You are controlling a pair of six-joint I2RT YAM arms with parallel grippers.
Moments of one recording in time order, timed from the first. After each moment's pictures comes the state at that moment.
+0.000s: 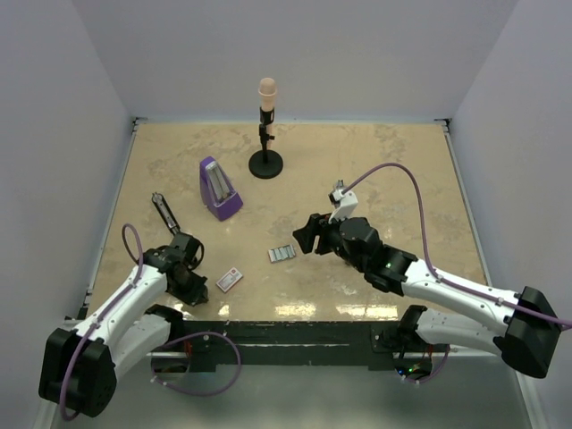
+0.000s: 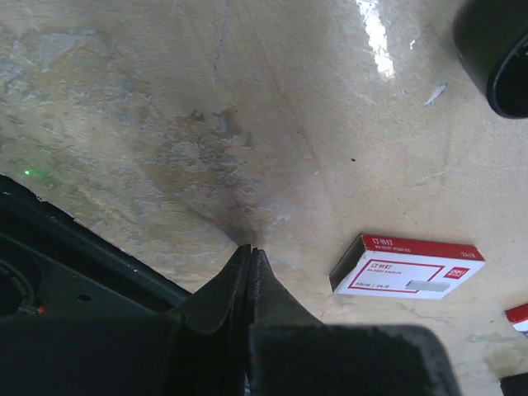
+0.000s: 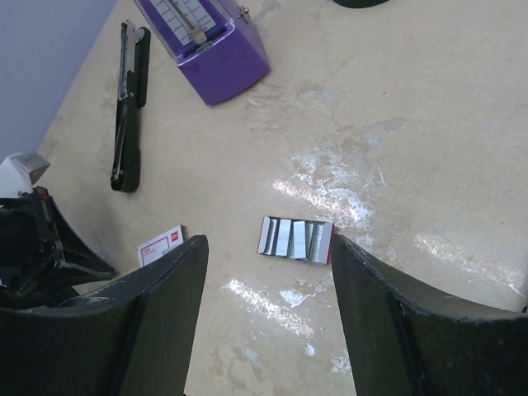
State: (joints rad) left arm -0.30 0.90 0.44 -0.99 -0.03 -1.37; right arm 0.93 1.03 0.62 0.07 0.26 0.57
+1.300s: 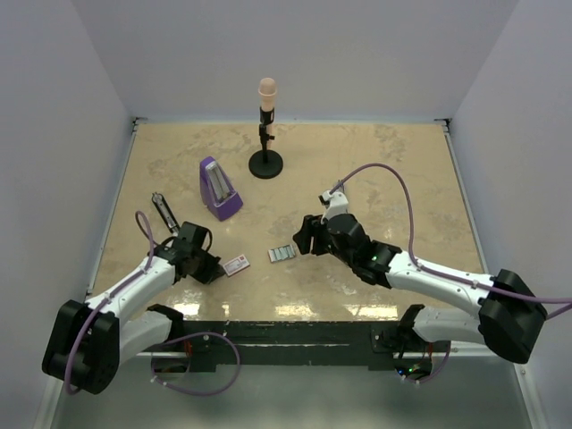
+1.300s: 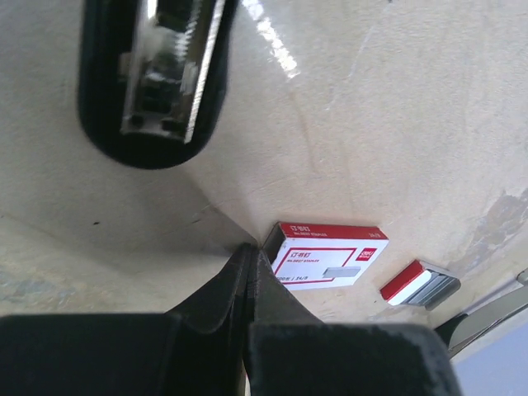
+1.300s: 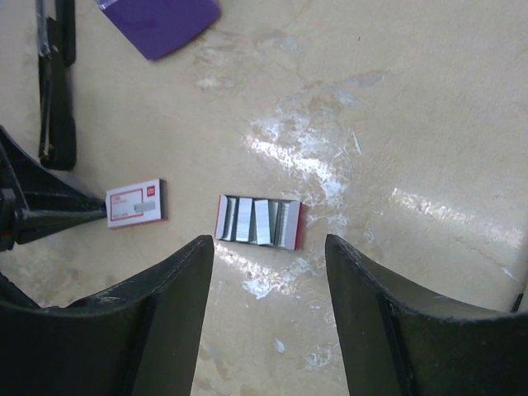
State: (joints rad) left arm -0.33 1.06 0.42 -0.54 0.00 -1.35; right arm 0.90 1.17 0.63 0.08 0.24 0.56
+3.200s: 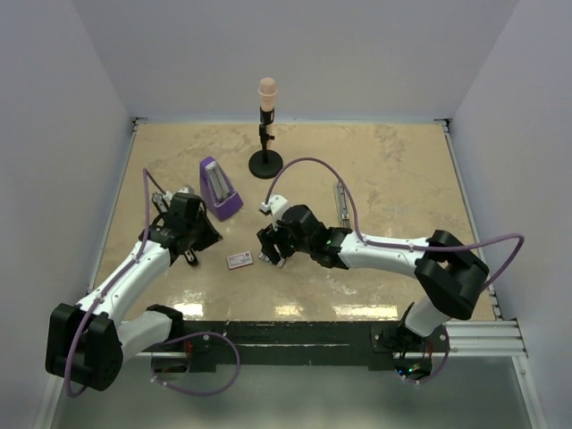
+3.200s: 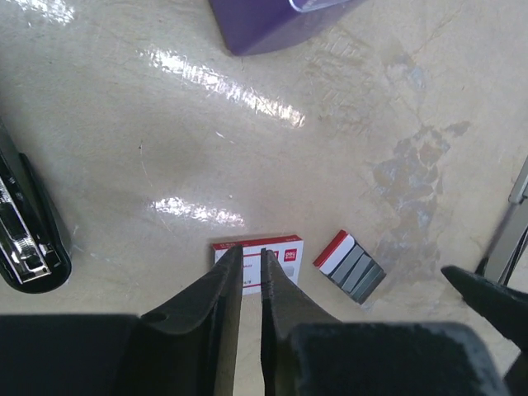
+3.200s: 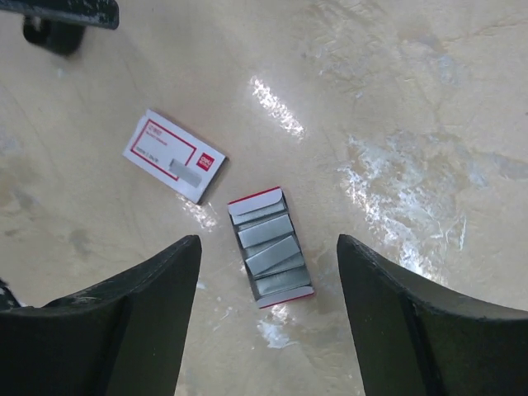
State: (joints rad) left arm -0.29 1.08 0.67 -0.48 -0.03 -0.80; right arm 0.97 1.57 0.89 0.07 0.05 0.22
